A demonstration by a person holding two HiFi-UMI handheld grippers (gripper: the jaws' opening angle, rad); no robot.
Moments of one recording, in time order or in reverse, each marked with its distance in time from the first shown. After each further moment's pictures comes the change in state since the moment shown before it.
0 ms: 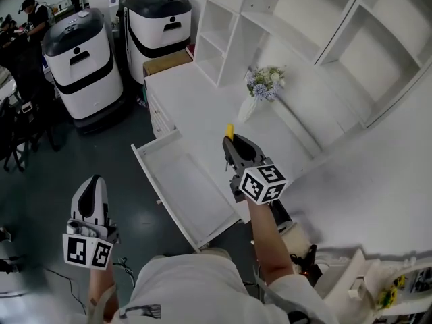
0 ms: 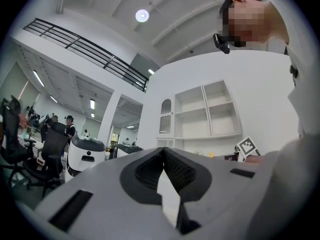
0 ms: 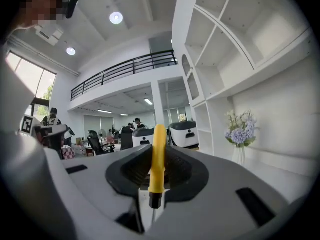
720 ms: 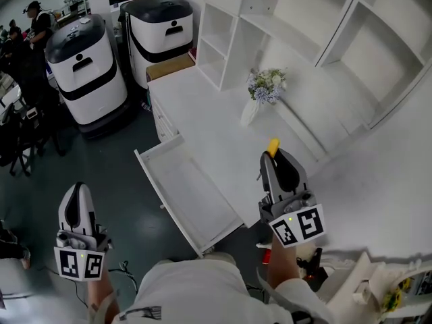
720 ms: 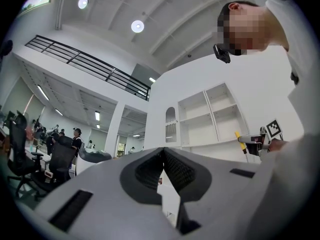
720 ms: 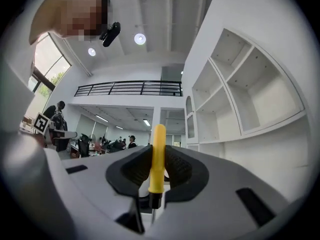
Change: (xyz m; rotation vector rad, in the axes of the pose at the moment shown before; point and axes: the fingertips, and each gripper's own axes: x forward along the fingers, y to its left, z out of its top) left arm -0.012 0.008 0.047 0.068 -0.080 0.079; right arm -0.118 0.026 0.111 -0.224 -0.296 -0.082
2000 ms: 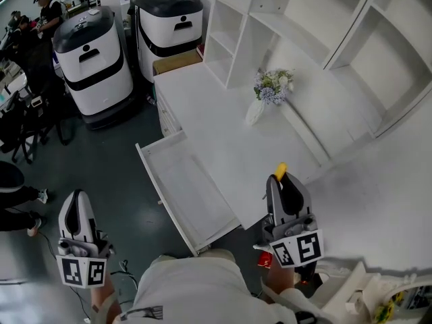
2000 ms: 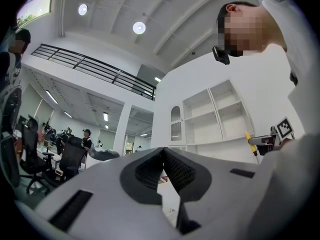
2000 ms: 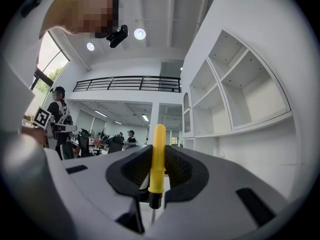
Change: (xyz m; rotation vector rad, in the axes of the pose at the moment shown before) left arm -0.022 -0.015 -0.003 0.009 0.012 0.095; right arm -0.040 -0.006 -0.019 -0.011 0.056 -0.024
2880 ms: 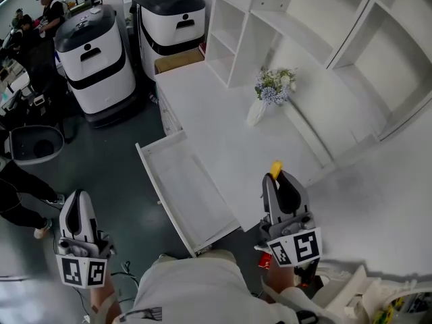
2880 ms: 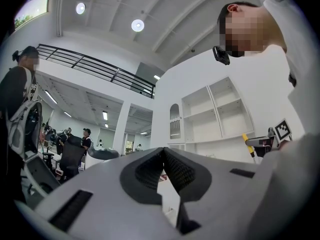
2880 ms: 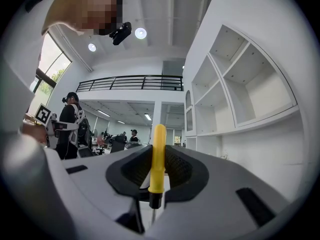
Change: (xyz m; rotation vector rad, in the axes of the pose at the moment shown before) left arm 0.010 -0.017 -0.003 0.010 0.022 -0.001; right arm 0.013 -0.008 -0.011 0.000 0.013 0.039
